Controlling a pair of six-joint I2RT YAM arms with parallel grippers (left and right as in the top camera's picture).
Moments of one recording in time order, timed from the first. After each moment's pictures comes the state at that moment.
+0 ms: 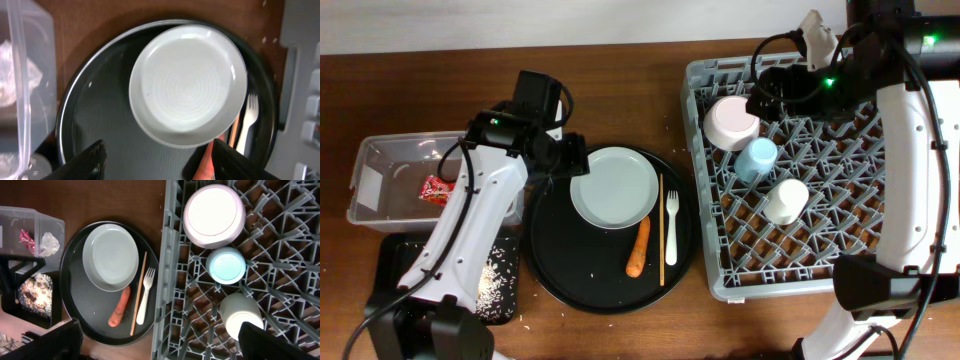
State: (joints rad) left arm -0.25 1.68 1.52 -1.07 0.07 -0.36; right arm 0.00 1.90 2.37 -1.69 -0.38 -0.02
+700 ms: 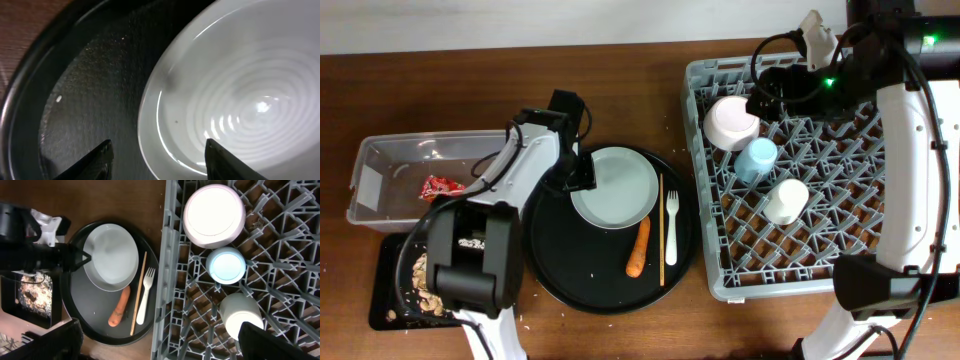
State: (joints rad) left arm -0.25 2.04 1.52 -1.02 0.04 -0.36; right arm 0.00 1.90 2.37 -1.69 -0.38 -0.02
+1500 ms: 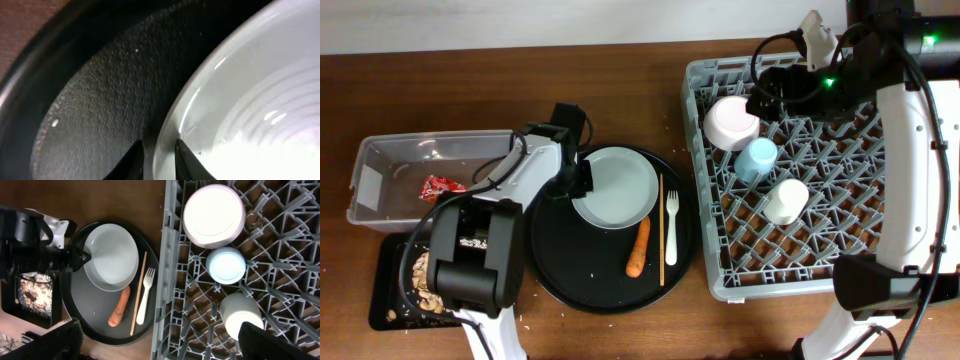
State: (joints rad) left arm -0.25 2.04 1.40 -0.87 -0.01 -0.36; right arm 0.00 1.90 2.37 -1.69 -0.38 -0.02
